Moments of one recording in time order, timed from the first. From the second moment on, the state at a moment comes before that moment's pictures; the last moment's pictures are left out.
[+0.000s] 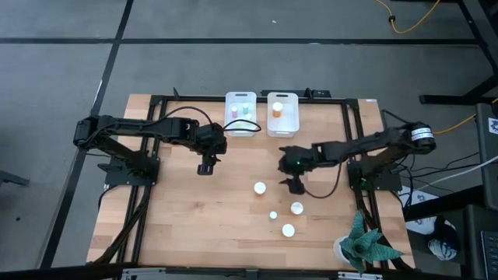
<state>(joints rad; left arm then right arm) 0.10 1.36 1.10 -0.82 -0.01 0.14 0.03 1.44 0.73 -0.21 -0.09 0.01</state>
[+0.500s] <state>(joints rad) 0.10 1.36 1.10 -0.81 -0.01 0.14 0.09 1.62 0.77 -0.05 -0.15 -0.06</state>
